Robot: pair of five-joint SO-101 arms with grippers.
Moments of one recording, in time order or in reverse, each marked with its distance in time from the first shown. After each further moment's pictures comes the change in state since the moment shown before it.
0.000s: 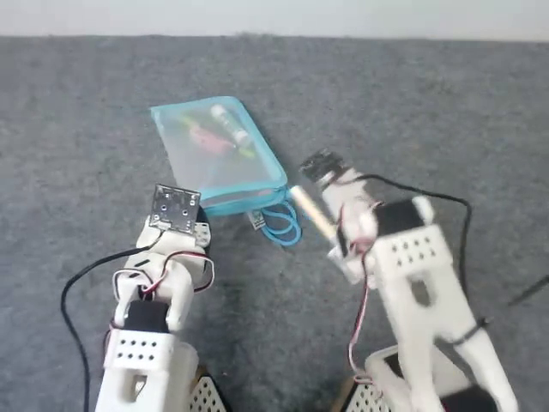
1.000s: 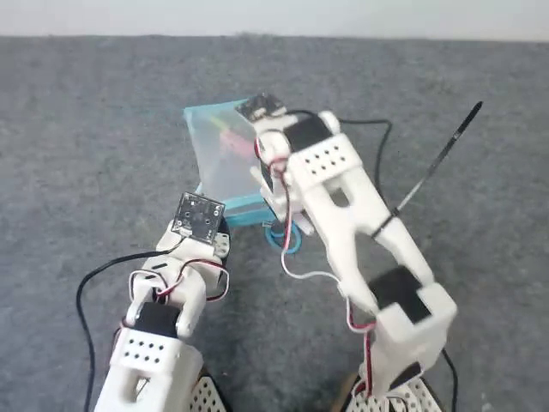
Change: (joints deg) left arm 7.0 -0.1 2.6 0.0 0.0; right arm -9.6 49.3 -59.1 14.1 -20.0
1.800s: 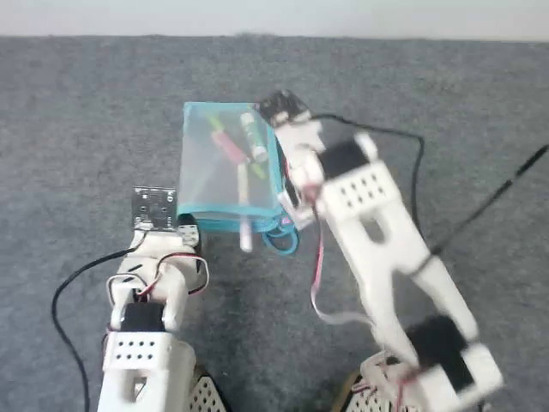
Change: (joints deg) left arm -11.8 0.0 -0.3 0.0 6.9; right arm 2.5 -27.9 36.6 -21.3 3.9
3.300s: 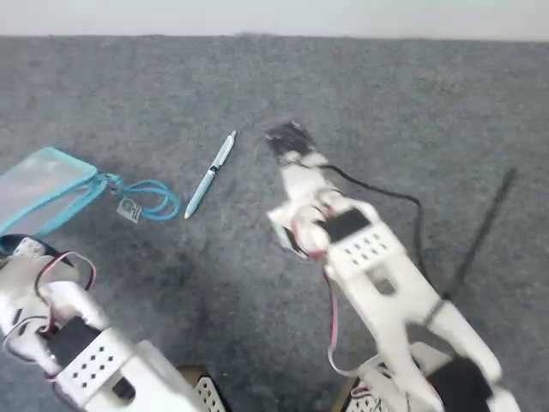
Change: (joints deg) left arm -47.6 0.1 -11.3 -1.4 10.8; right arm -4.7 -7.7 21.3 -29.4 -8.9
